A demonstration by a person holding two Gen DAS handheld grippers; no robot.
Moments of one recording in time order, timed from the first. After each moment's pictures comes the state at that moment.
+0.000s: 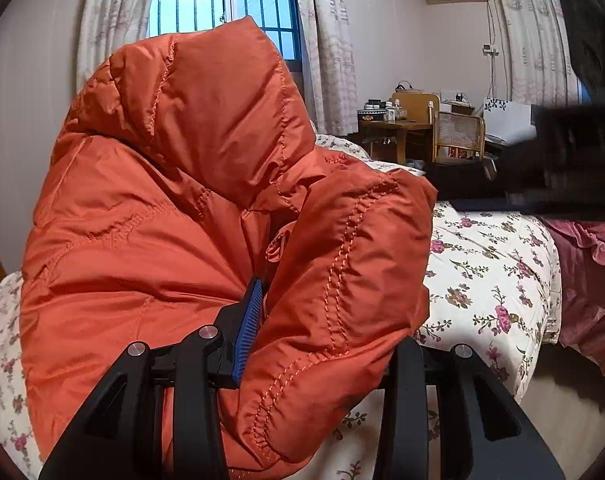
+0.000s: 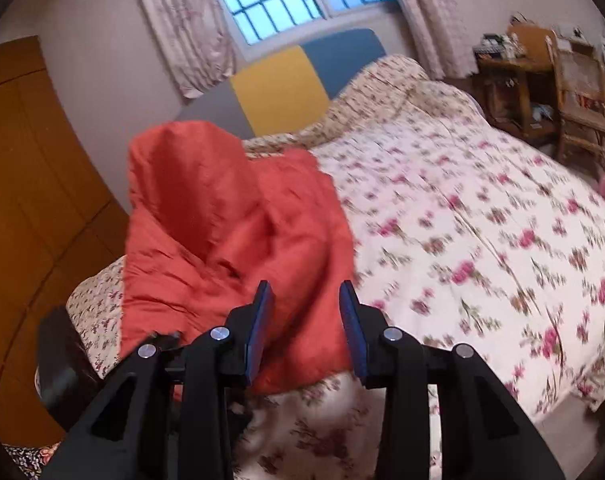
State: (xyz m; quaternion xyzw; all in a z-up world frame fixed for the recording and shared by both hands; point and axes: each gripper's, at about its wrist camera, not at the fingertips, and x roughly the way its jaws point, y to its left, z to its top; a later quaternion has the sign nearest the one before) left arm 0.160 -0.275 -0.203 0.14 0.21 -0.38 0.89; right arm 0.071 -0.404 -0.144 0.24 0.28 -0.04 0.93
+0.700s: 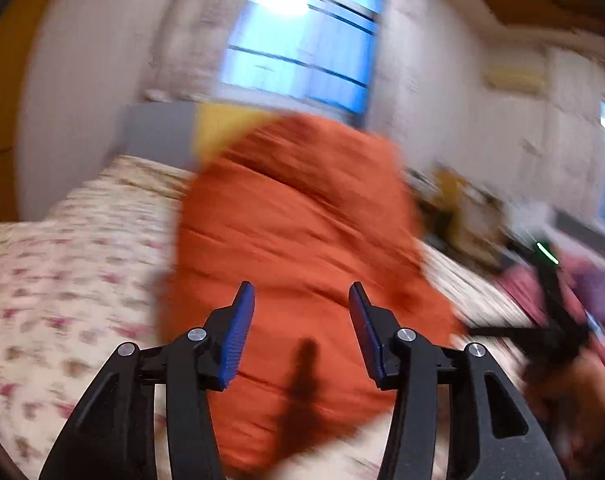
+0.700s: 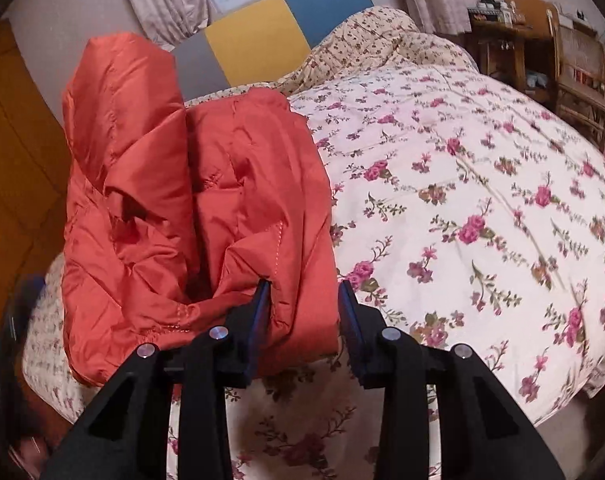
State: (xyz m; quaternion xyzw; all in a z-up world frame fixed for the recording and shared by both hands) left arm 0.194 -0.119 -0.144 -0.04 0.18 -0.30 0.94; right arm 0.105 -0.411 -0.200 0.23 0.37 -0.06 0.90
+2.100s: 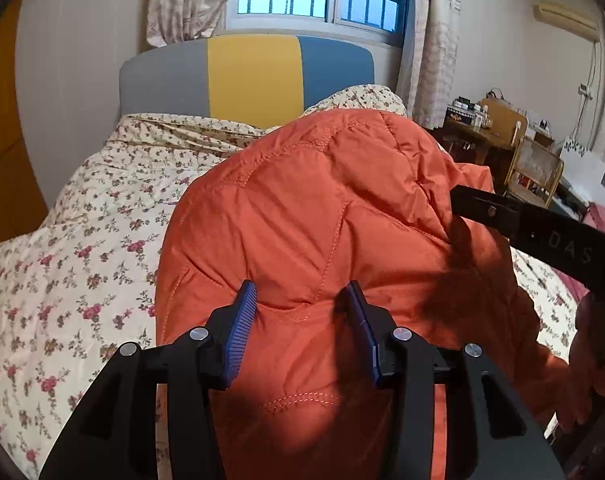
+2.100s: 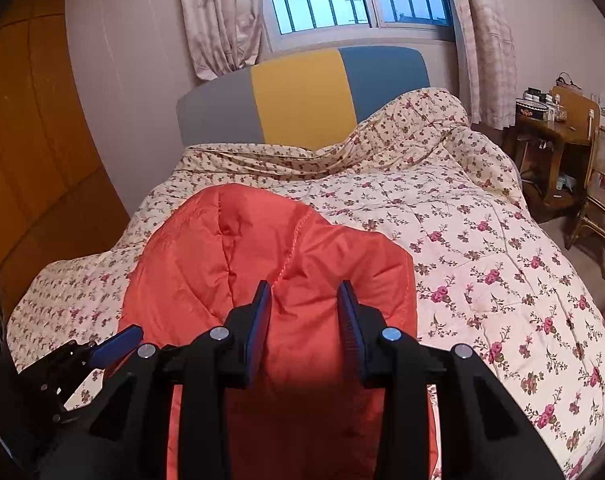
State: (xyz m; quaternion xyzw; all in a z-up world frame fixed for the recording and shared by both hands) left arm 0.301 -0.262 -0.133 0.07 0.33 -0.26 0.91; right arm 0.242 -0.418 -0.102 0.15 0.29 -0.04 0.94
